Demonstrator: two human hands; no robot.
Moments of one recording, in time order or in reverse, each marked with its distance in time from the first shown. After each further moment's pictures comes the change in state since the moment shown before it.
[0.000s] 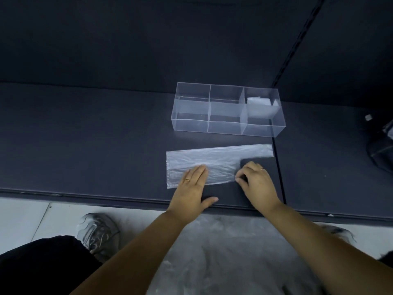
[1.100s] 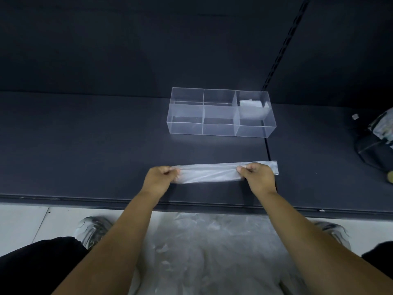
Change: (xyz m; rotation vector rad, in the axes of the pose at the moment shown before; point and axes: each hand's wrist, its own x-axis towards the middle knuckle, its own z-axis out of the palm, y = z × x) left_hand 0.009 -0.045 -0.045 -0.856 0.152 -0.720; right_hand 0.008 0.007 -0.003 0.618 0.121 0.638
